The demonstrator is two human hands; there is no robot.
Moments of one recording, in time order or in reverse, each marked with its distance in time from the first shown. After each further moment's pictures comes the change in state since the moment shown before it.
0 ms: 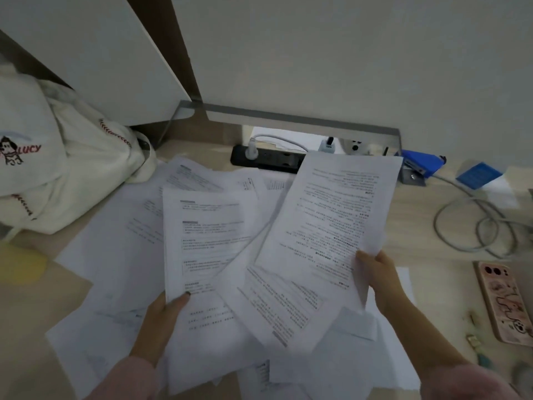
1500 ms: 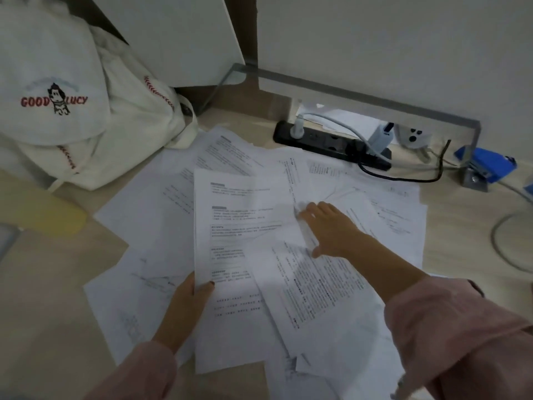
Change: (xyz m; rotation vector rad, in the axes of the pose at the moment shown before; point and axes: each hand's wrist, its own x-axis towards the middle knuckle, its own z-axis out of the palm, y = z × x) left_hand 0.013 -0.035 -0.019 0.146 -0.010 0.095; right_hand 0.026 -0.032 0.139 -1.751 -0.599 -0.954
